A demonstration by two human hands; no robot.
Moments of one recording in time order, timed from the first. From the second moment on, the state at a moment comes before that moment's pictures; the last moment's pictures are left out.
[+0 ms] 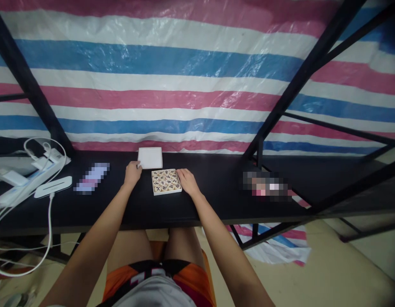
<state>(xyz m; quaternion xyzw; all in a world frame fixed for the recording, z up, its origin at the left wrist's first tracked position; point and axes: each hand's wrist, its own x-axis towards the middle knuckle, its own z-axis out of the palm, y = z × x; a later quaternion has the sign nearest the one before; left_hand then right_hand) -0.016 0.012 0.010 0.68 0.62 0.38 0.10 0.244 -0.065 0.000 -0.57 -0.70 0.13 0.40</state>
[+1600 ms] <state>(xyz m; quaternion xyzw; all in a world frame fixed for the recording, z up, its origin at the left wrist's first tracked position) 0.006 -0.014 0.029 0.77 0.40 0.28 0.41 0.245 -0.068 0.004 -0.56 -0.64 0.23 0.48</state>
